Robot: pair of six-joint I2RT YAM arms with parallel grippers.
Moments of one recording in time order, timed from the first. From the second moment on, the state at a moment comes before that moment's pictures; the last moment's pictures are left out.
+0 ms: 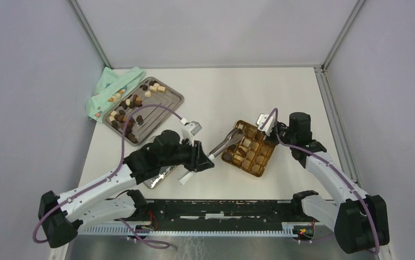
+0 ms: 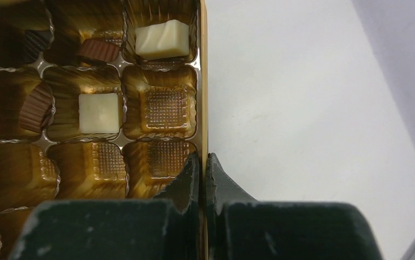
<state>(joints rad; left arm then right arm) -0.85 0.87 0.68 -0.27 0.31 -0.61 0.21 1.02 0.57 -0.09 -0.53 -0.81</state>
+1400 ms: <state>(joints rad) -1.02 1.41 1.02 -0.36 -0.03 -0.52 0.21 1.25 0.62 -0.14 -0.54 -0.67</state>
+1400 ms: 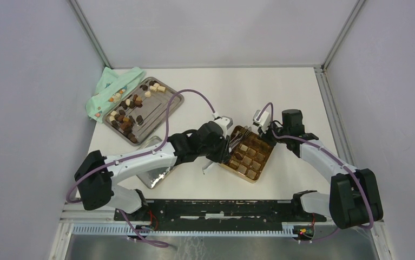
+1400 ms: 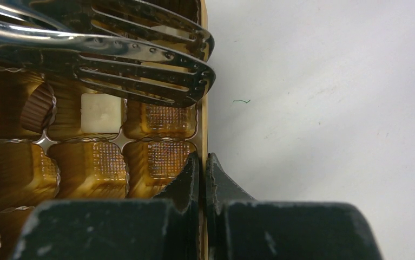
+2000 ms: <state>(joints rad) -1.03 1.40 1.02 -0.37 -0.06 -0.52 0.21 1.25 0.63 -0.15 -0.54 -0.67</state>
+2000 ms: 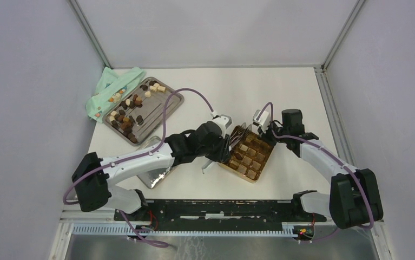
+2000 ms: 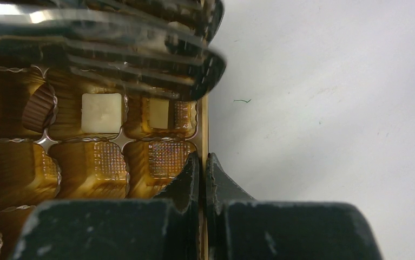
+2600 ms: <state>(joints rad) -1.03 1.00 0.96 -0.49 -0.26 -0.52 0.21 0.99 0.58 -0.07 -0.46 -0.74</state>
